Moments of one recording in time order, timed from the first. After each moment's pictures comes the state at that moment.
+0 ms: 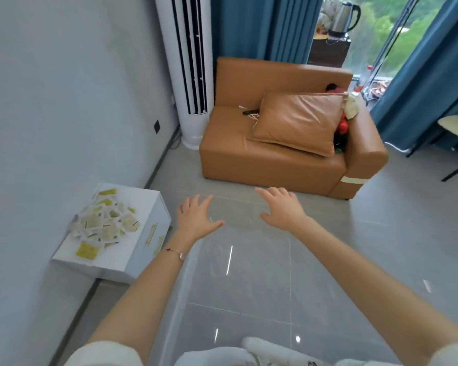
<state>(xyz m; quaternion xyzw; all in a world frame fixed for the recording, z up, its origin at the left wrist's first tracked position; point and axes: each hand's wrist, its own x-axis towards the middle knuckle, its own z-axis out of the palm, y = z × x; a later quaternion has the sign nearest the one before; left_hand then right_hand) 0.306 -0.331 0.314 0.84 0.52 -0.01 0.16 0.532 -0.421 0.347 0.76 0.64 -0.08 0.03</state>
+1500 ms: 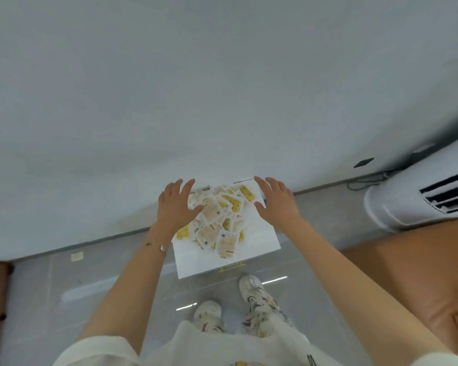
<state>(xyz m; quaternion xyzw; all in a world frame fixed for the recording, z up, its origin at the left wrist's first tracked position) -0.037 -0.001 0.216 0.41 0.89 0.09 0.18 0.171 0.174 0.251 0.36 0.92 -0.15 0.07</state>
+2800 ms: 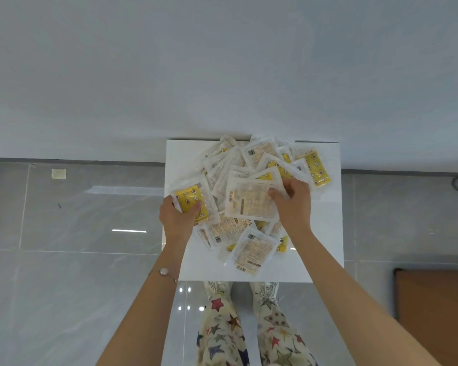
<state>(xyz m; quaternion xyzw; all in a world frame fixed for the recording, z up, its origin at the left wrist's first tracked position) -0.051 -0.004 -0.142 -0.15 0.87 0.40 0.26 0.059 0.203 -0.111 0.52 0.71 -0.47 -0.01</state>
